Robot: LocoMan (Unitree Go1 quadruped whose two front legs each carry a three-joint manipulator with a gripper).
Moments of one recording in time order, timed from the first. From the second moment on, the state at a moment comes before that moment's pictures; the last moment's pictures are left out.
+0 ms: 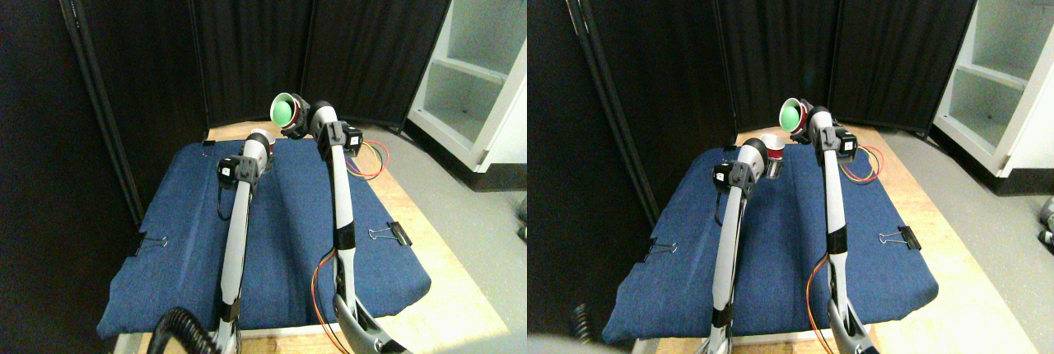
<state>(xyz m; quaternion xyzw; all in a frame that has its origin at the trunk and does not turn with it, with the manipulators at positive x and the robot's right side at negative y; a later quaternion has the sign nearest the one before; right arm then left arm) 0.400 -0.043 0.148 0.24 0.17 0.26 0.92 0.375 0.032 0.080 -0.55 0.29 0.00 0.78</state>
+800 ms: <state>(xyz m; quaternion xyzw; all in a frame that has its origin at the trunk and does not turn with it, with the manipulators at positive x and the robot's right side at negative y) 0.408 -0.031 0.138 0.18 0.17 0.25 0.93 0.372 0.036 0.086 -0.57 0.30 0.00 0.77</state>
